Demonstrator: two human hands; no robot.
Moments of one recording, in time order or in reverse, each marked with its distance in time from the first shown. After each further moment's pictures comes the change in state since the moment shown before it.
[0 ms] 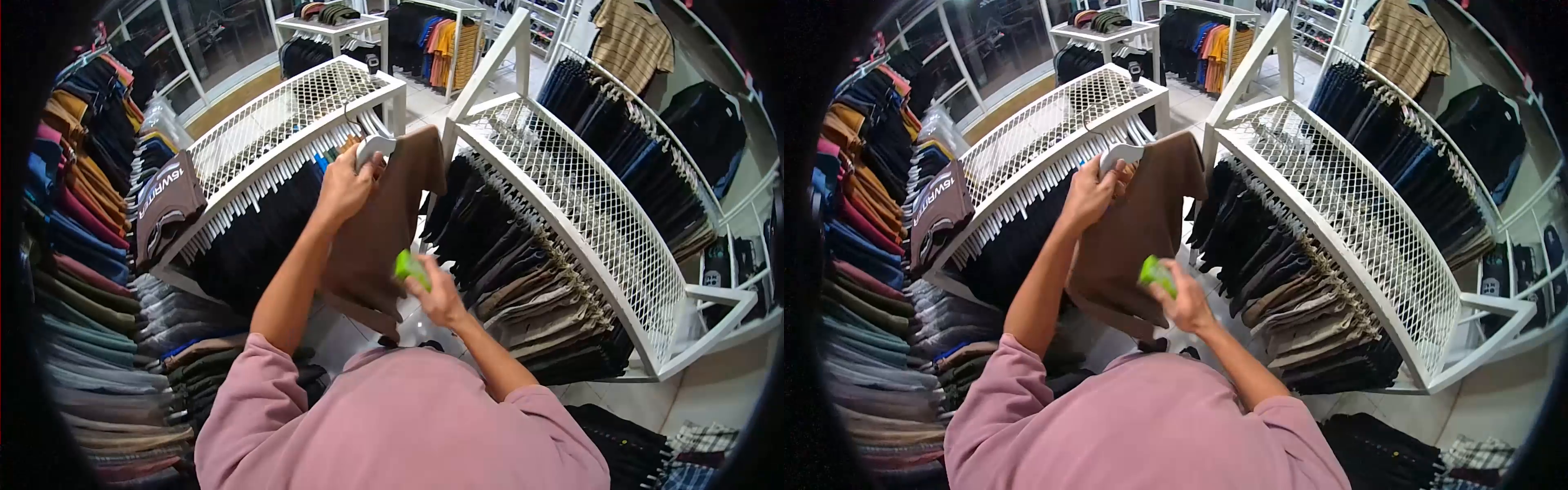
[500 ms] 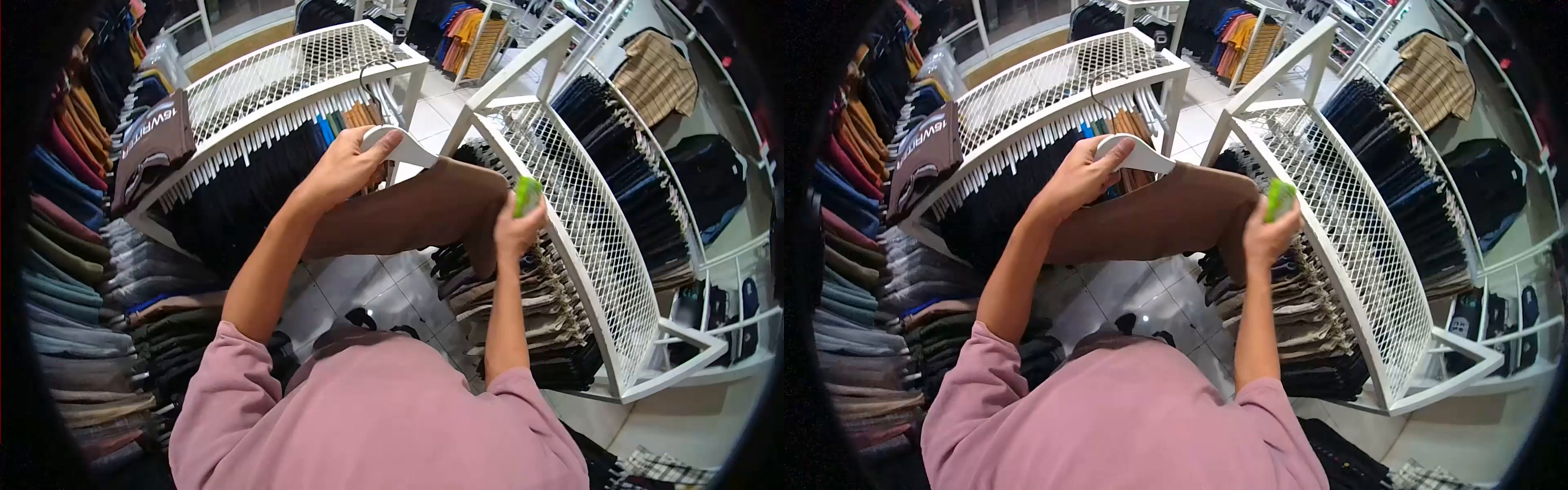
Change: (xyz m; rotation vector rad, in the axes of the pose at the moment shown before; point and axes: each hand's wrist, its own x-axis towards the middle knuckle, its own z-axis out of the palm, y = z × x) left_hand -0.028 0.029 -0.034 -0.282 -0.242 -0.171; right_hand 0.081 0.059 -0.116 -0.683 1.014 0.059
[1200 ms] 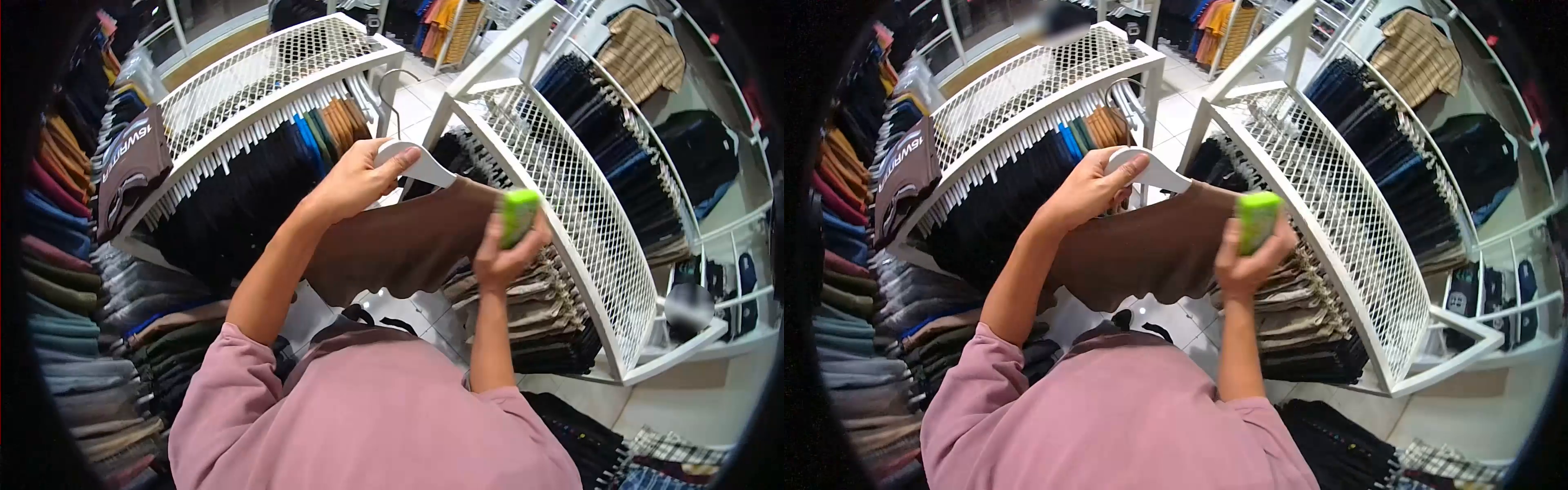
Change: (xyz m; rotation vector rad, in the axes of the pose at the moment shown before) left_hand 0.015 -0.008 0.036 -0.096 -0.226 0.048; right_hand -0.030 -0.054 -0.077 0.135 0.063 -0.278
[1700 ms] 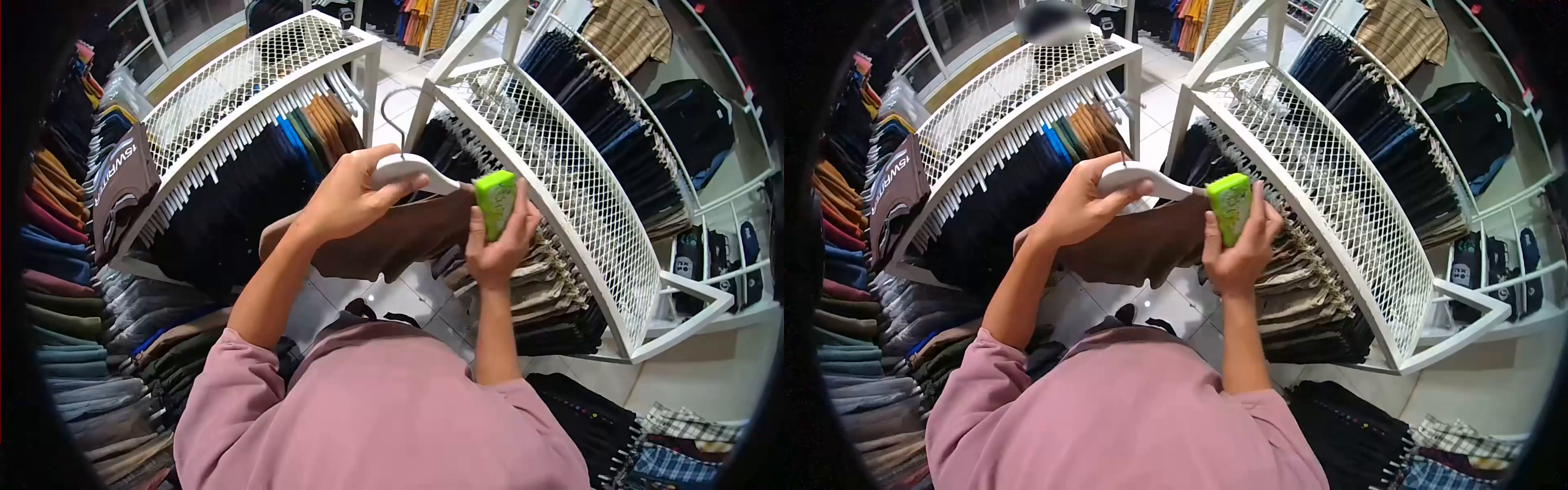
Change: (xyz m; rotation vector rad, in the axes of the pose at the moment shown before) left_hand -0.013 0.012 0.022 0.243 -0.020 0.136; right_hand 0.005 -0.013 -0.019 0.031 -0.120 0.010
